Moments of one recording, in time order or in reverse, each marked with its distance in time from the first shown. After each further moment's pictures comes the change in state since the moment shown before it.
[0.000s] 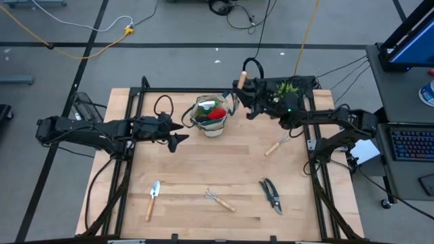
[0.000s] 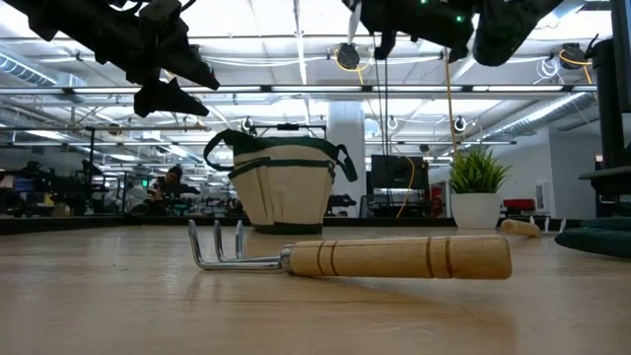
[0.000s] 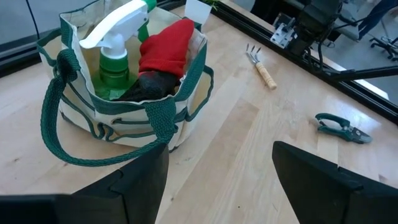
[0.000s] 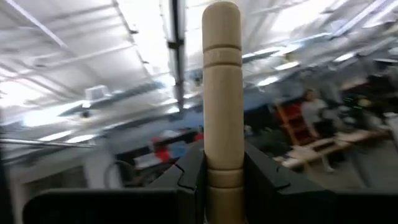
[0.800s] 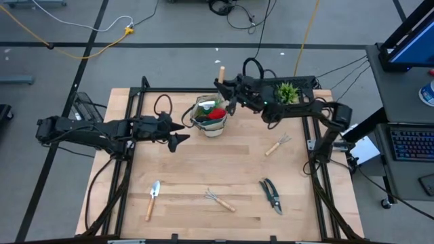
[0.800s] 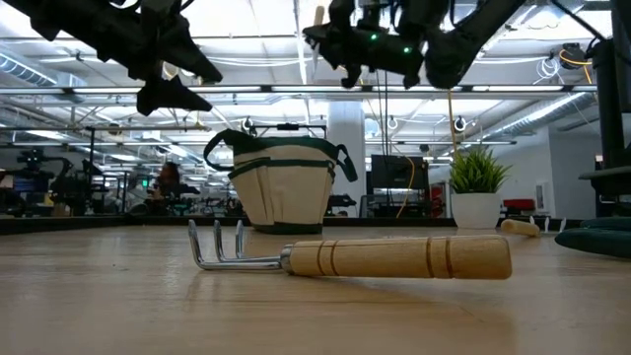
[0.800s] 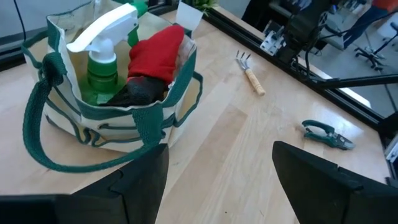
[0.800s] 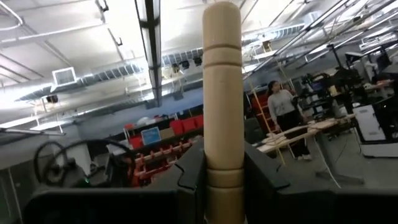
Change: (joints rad) left arm -0.001 0.000 0.000 0.036 0.024 -0.025; right arm -0.045 0.306 0.221 0.001 0.011 -0.033
